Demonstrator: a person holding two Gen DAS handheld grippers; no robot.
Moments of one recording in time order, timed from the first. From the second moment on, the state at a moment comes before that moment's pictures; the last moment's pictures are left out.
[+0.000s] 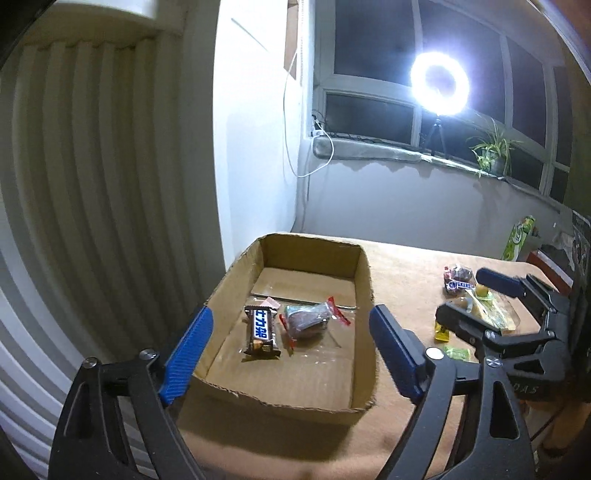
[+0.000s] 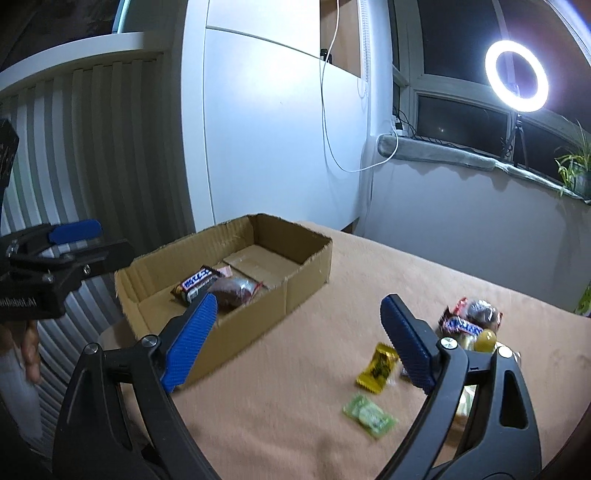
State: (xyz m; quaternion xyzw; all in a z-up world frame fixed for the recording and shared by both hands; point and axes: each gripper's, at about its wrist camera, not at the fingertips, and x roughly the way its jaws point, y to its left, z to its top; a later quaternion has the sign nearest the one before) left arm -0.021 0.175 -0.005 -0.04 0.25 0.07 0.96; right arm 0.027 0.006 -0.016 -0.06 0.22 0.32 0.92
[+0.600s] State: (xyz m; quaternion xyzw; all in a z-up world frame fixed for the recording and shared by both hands) left arm -0.027 0.124 -0.019 -0.03 0.28 0.02 0.96; right arm 0.017 -0.083 -0.066 -0.01 0.28 0.27 0.92
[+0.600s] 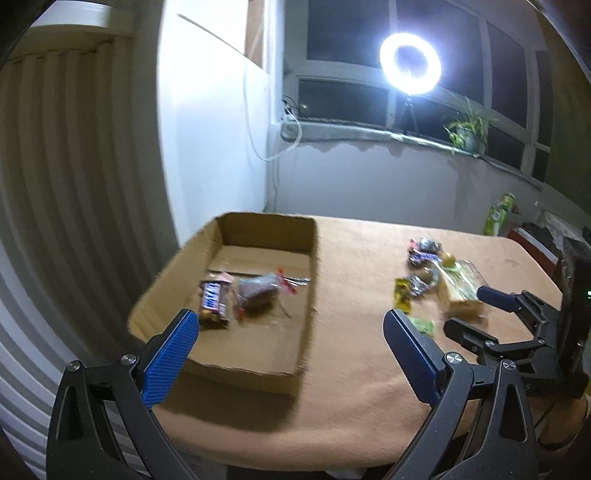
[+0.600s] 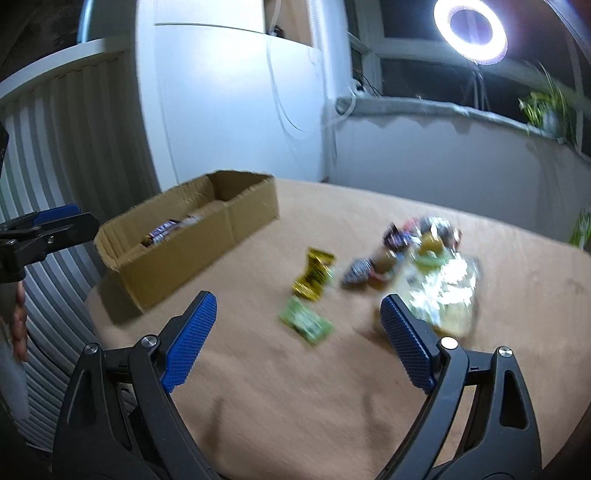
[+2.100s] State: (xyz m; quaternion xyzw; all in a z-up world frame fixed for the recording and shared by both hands) left arm 0.015 0.047 -0.097 -0.06 0.34 -0.10 0.93; right arm 0.118 -0.024 -0.095 -0.10 0.40 0.37 0.83
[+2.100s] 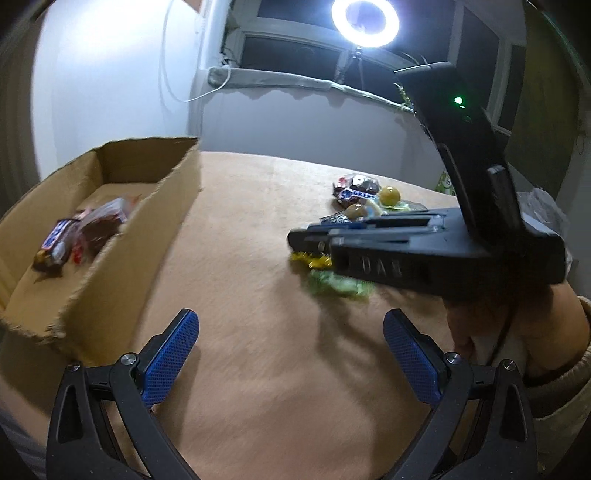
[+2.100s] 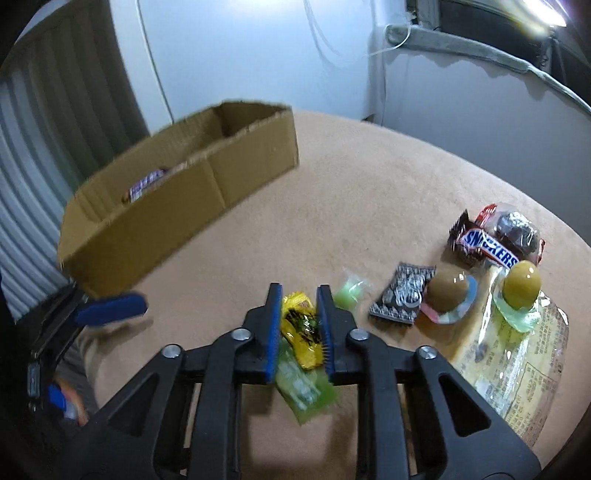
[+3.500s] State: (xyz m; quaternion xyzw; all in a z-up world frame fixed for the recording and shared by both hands) left arm 0.060 0.005 -0.106 -0.02 0.38 -0.16 0.91; right arm 0.137 -0.057 -0.086 -0.20 0.43 0.45 0.76
